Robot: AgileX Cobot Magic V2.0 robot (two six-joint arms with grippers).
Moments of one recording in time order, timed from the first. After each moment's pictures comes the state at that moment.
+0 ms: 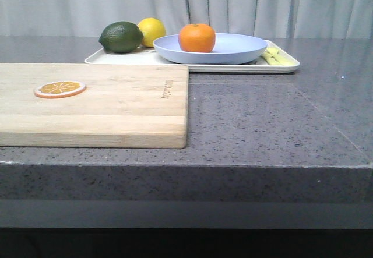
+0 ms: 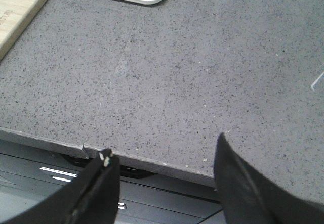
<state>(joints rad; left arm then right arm) -0.65 0.57 -0.79 0.06 0.80 -0.05 0.19 0.42 -0.76 -0.05 0.98 0.05</state>
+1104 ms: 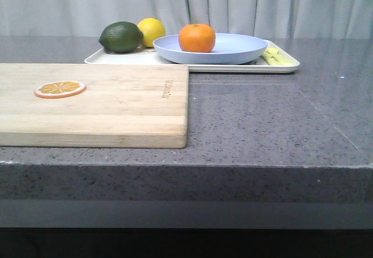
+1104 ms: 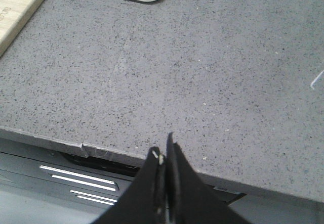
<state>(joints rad) -0.65 0.57 -0.79 0.06 0.80 -0.05 0.19 0.42 -0.76 -0.05 0.98 0.05</state>
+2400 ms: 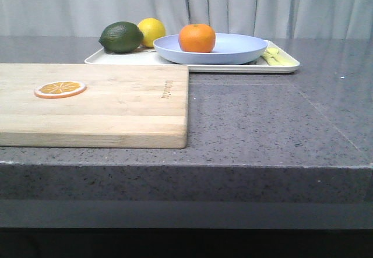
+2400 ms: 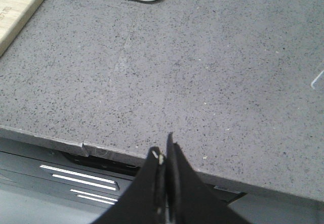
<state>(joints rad) -0.09 0.00 0.01 -0.05 0.00 -0.05 0.19 0.42 -0.76 -0.05 0.98 0.05</state>
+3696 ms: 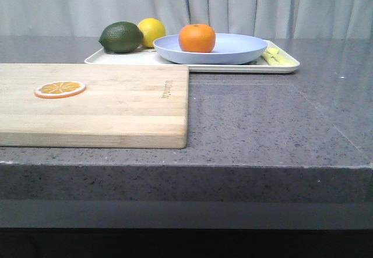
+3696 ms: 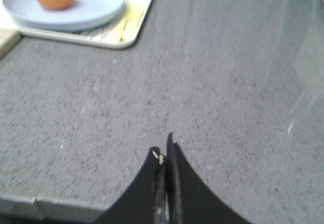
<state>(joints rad) -0.09 0.00 0.01 -0.05 0.00 -0.05 0.08 0.20 -0.38 -0.08 0.53 0.05</state>
